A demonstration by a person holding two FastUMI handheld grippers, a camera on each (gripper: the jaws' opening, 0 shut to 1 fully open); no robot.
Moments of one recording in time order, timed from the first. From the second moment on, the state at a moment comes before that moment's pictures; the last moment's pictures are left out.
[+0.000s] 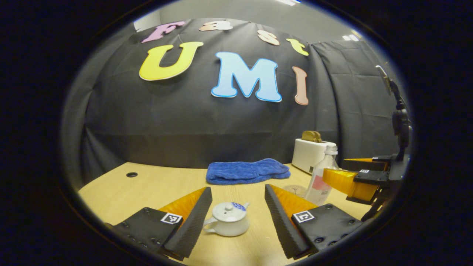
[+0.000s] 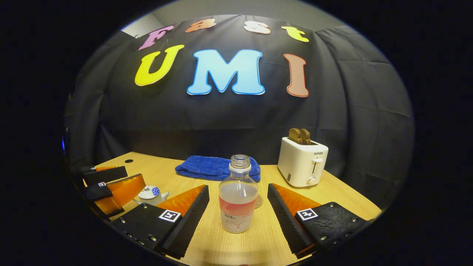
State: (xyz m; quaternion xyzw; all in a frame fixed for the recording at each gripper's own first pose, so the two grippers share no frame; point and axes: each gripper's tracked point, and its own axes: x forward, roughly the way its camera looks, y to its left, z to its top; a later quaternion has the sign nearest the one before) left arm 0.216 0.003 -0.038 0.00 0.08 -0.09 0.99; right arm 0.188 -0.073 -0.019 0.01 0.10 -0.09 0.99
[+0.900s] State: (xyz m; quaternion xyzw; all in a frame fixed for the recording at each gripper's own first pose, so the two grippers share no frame) left arm 0.245 0.020 -0.085 0.01 0.12 -0.09 0.99; right arm 0.210 -0.079 -0.084 0.01 0.15 -0.10 0.98
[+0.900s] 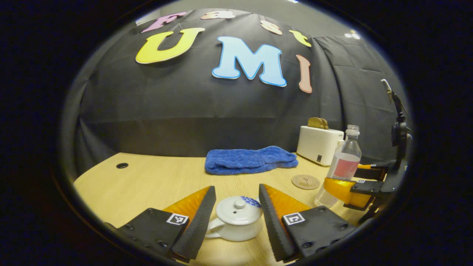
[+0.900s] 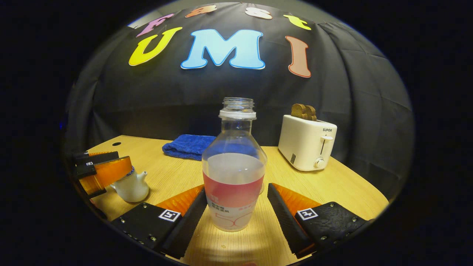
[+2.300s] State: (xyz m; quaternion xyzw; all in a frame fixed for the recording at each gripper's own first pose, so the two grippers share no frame) left arm 0.243 0.008 -0.085 0.10 0.10 -0.07 0.99; right arm 0.211 -0.073 -0.089 0.00 0.16 -0.10 0.98
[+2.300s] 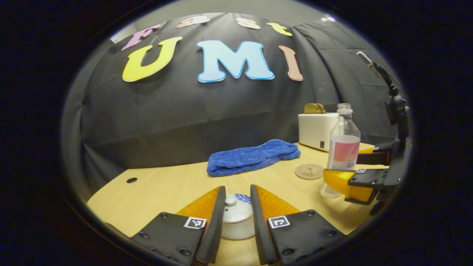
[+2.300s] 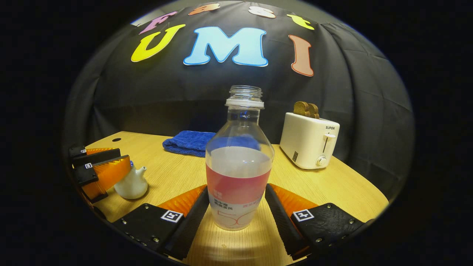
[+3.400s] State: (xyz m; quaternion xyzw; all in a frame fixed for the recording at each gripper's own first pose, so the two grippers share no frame) left arm 0.232 0.009 -0.056 0.03 0.05 -0.09 0.99; right arm 0.213 -0.072 -0.092 0.01 0.16 -0.08 0.98
